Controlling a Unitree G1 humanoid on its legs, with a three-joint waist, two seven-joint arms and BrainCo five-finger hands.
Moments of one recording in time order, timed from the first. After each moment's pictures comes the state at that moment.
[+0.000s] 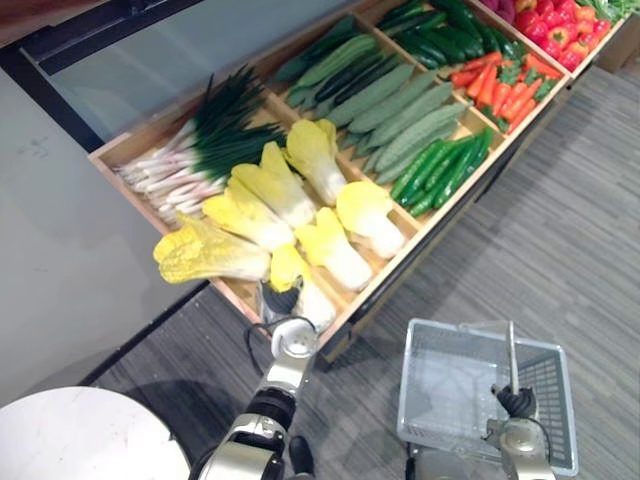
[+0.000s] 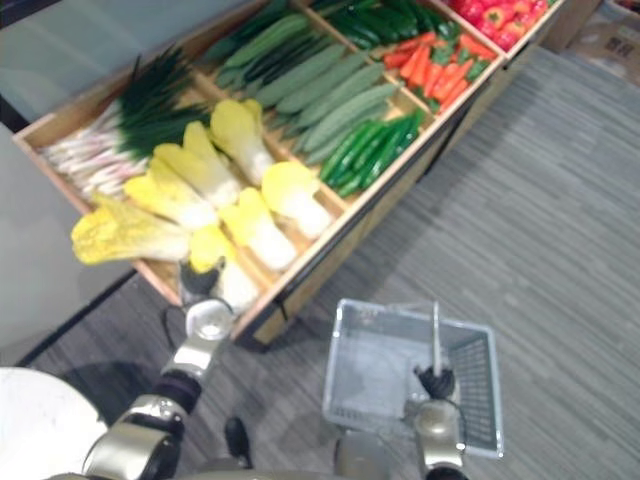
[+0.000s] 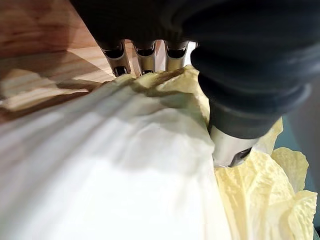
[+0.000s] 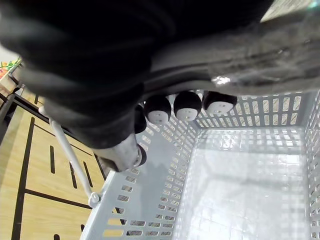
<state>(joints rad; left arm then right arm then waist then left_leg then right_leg) -0.40 0.04 -0.11 0.73 0.08 -0.08 0.80 0.01 -0.10 -0.22 0.74 -0.19 -0.07 -0.39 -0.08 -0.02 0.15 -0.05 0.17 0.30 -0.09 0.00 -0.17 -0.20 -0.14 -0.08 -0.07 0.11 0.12</state>
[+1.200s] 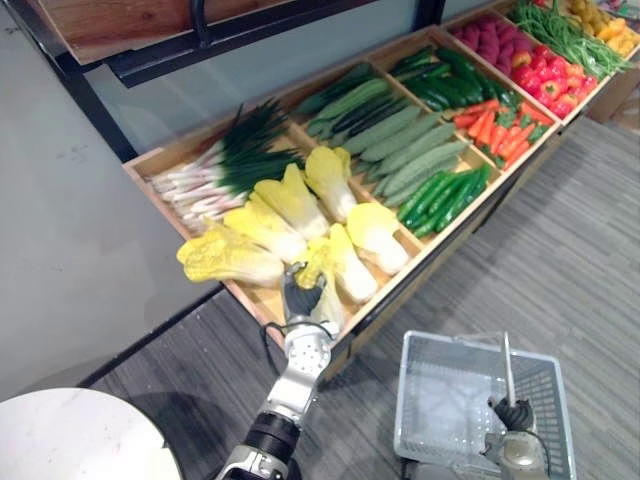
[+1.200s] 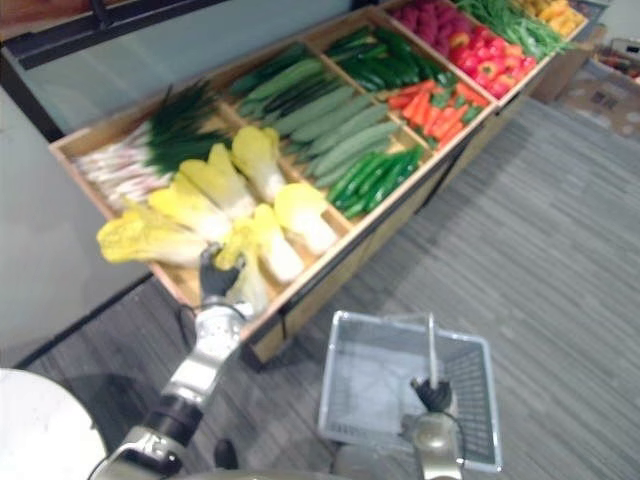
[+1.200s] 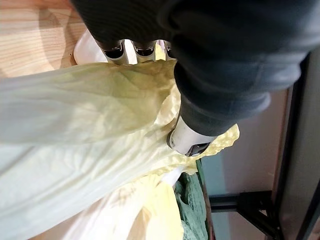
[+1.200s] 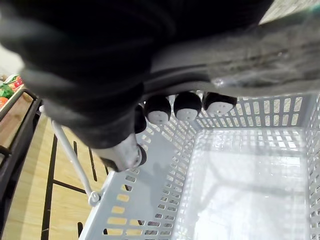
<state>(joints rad) -0.24 0.04 -0.26 0.34 0.08 -0.08 0.66 0.06 -0.10 -0.19 0.74 -0.20 -0.07 -0.38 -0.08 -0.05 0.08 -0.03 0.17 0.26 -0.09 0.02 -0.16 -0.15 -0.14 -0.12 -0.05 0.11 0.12</state>
